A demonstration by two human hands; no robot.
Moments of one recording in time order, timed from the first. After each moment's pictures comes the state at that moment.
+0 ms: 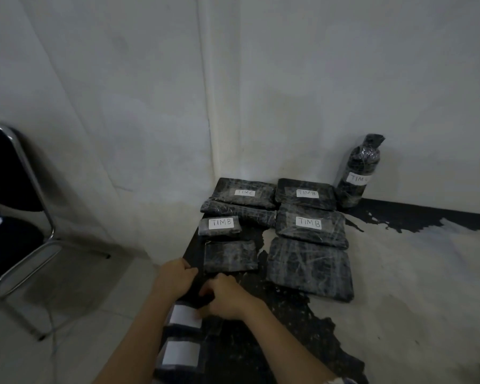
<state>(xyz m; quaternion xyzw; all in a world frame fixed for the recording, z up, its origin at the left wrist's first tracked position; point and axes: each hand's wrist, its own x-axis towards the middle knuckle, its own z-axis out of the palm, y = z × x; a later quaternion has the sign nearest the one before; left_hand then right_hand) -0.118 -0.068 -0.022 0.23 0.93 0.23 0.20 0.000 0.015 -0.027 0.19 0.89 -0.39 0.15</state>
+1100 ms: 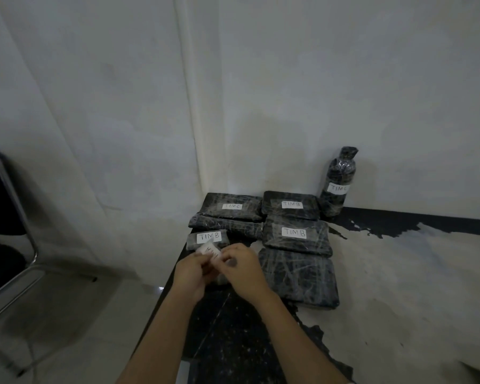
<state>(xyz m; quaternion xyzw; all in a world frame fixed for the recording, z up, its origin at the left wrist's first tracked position) -0.073 -0.017 0.019 0.00 0.60 0.70 0.40 0.016 0.057 0.008 0.28 0.82 -0.43 -0.24</state>
